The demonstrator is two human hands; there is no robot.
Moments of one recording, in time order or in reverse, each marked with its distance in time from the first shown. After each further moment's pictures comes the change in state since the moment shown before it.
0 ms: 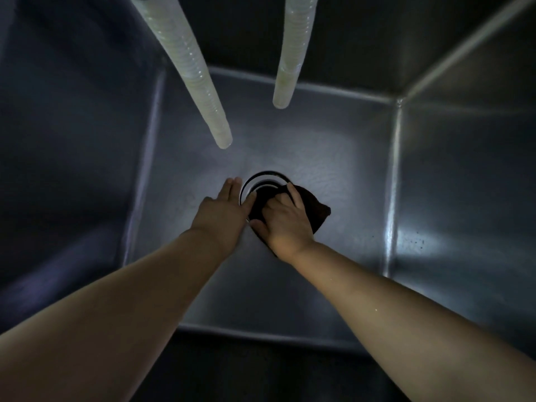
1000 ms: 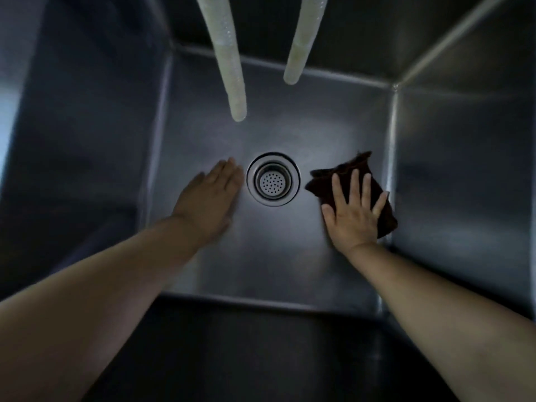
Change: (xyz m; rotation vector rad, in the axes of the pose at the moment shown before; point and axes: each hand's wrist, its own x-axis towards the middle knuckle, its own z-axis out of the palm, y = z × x) left_hand -0.049 -0.029 0.007 -0.058 0.194 0.026; right_hand -0.082 0.072 0.006 -0.268 0.029 0.485
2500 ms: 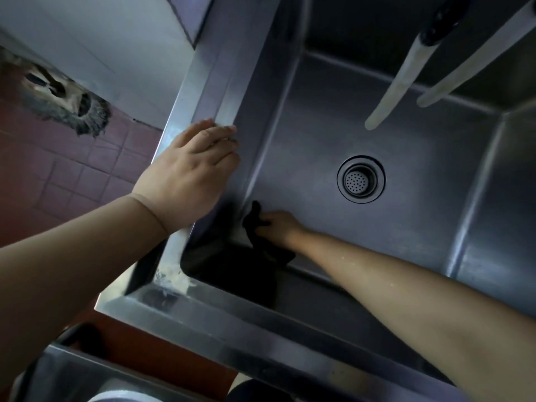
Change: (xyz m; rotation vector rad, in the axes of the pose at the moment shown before) left_hand -0.188 -0.133 -0.075 0.061 0.661 0.126; right_hand -0.068 -0.264 -0.095 0.737 -0.826 -0.387
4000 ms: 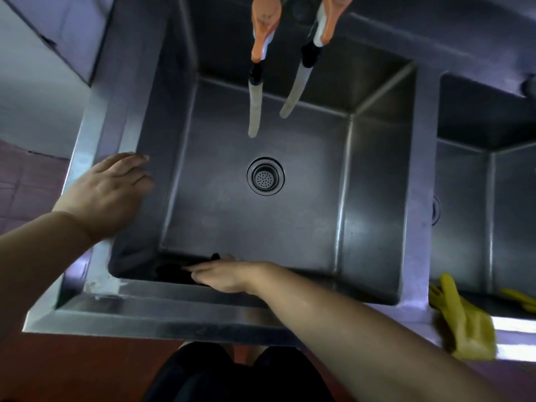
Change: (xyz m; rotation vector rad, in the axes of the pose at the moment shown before) left_hand 0.001 0.010 -0.011 -0.055 0.062 0.161; right_hand -0.157 -0.025 -0.007 0.044 -0.283 0.123
